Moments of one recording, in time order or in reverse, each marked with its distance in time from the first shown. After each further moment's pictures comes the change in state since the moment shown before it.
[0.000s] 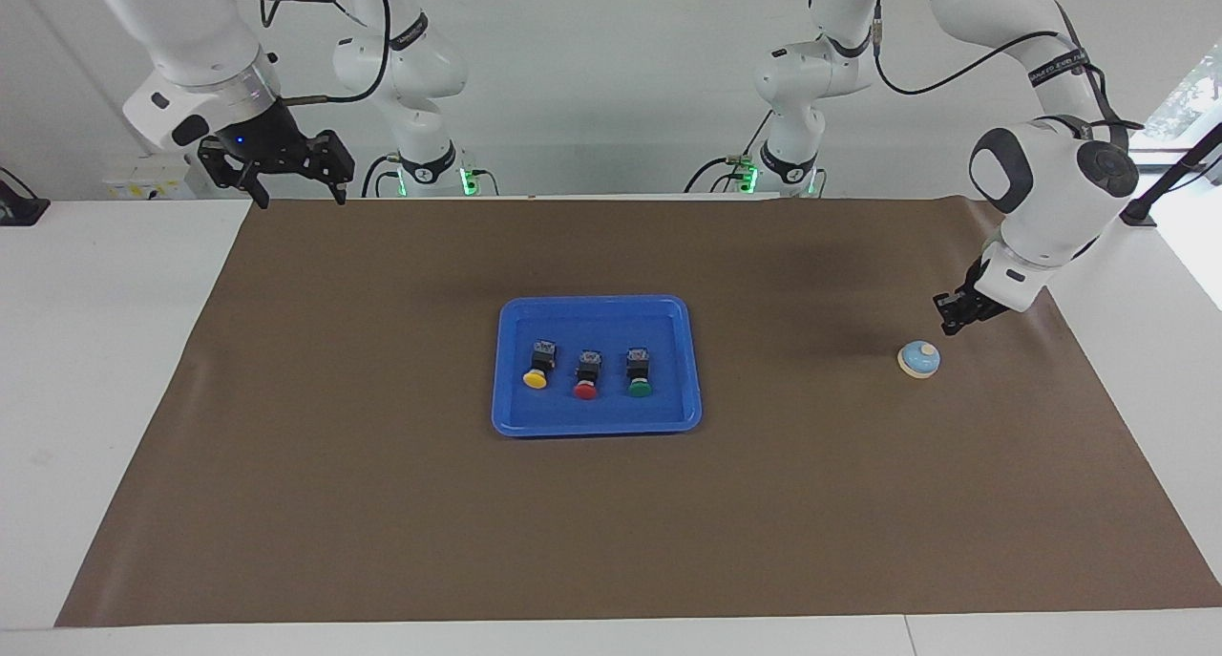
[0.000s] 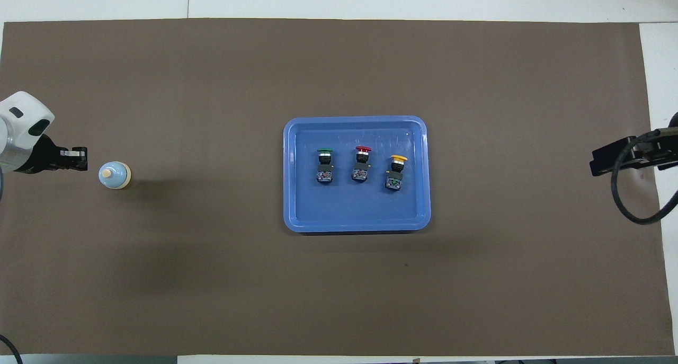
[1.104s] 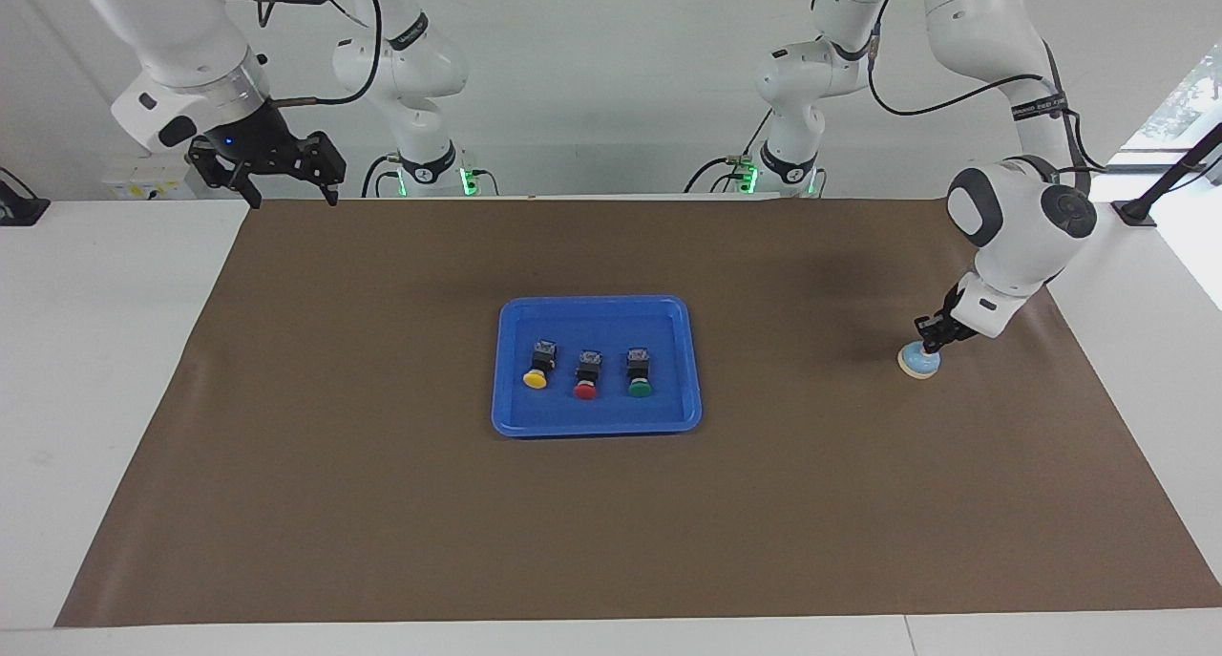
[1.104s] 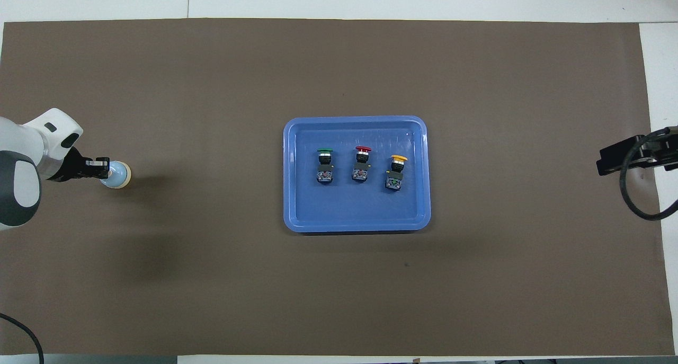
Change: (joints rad) left arm 0.001 0.066 -0.007 -0.081 0.000 0.124 0.000; right arm 0.035 0.000 -0.056 -0.002 0.000 0.000 0.000
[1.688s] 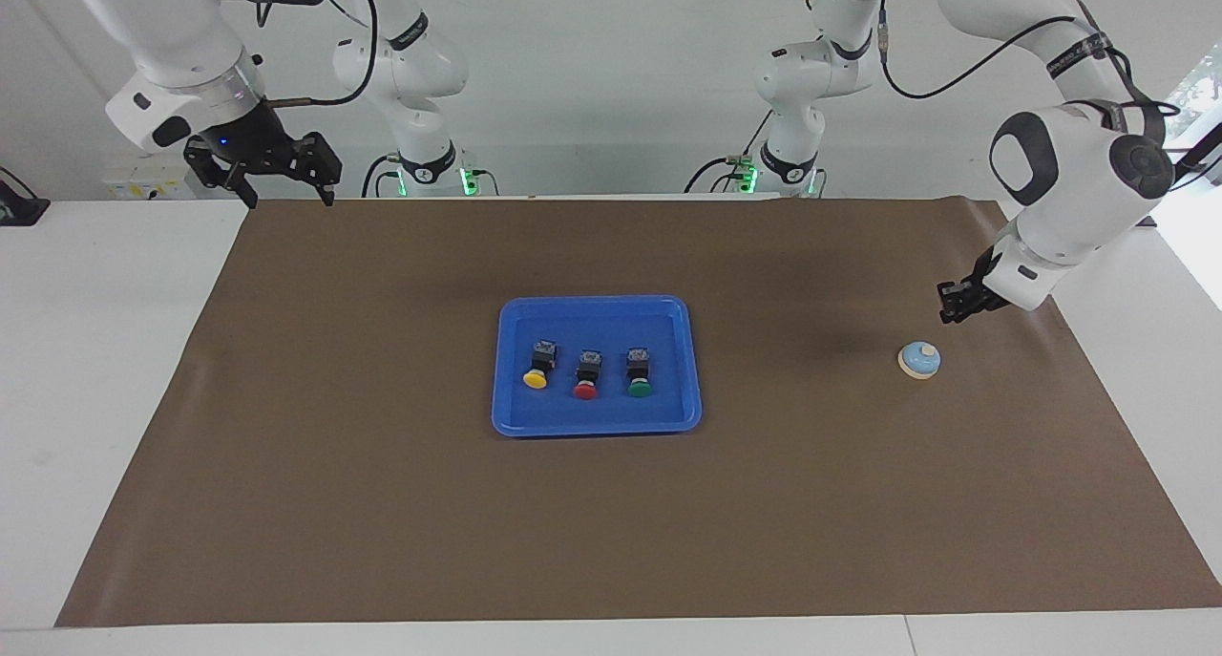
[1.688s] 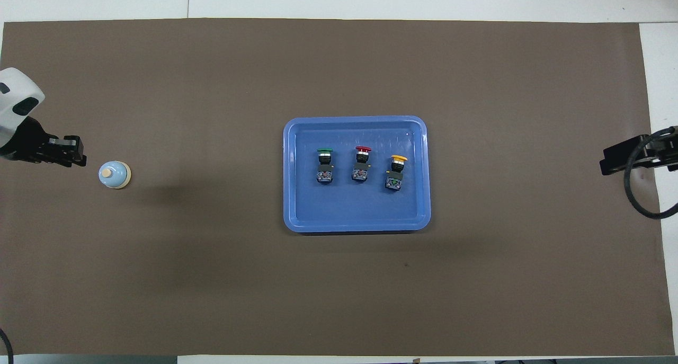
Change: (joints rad) left arm -0.039 -0.059 -0.014 0.298 0.000 -0.440 -0.001; right arm -0.006 0.000 -0.002 0.000 0.000 0.000 0.000
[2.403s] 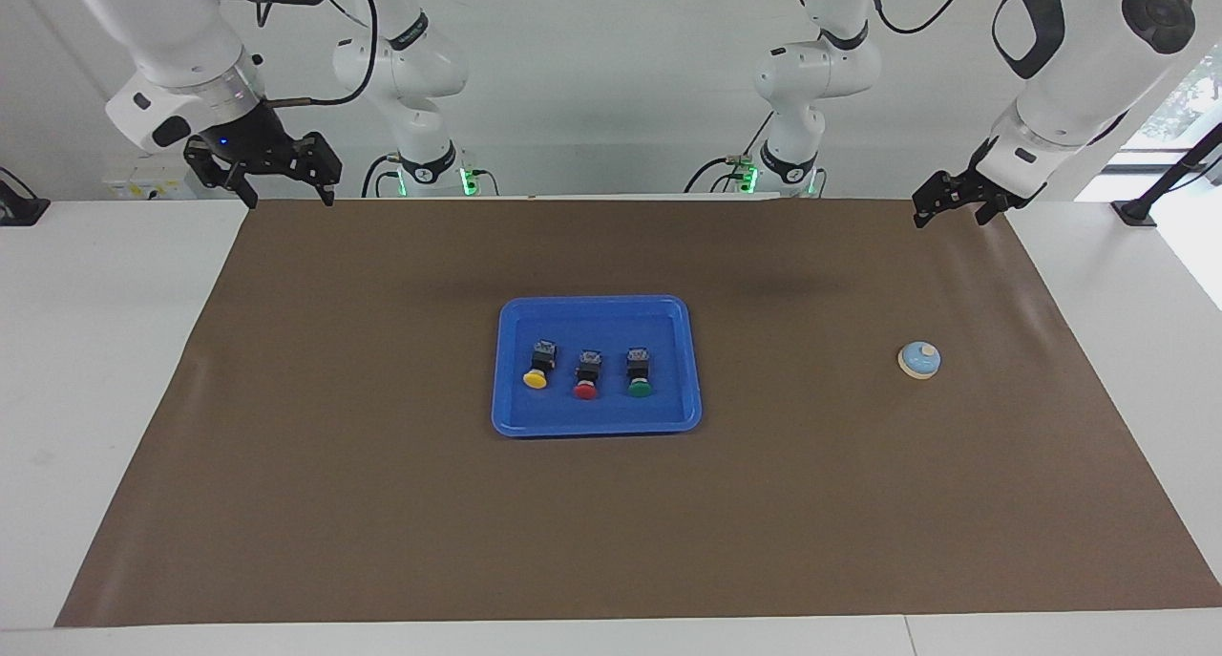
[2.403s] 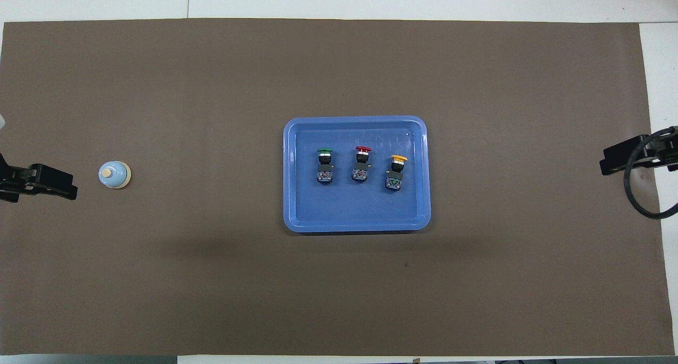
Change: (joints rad) left arm -0.053 -0.205 -0.009 0.005 0.000 -0.261 -0.046; right arm 0.000 0.000 0.000 0.000 0.000 0.000 0.000
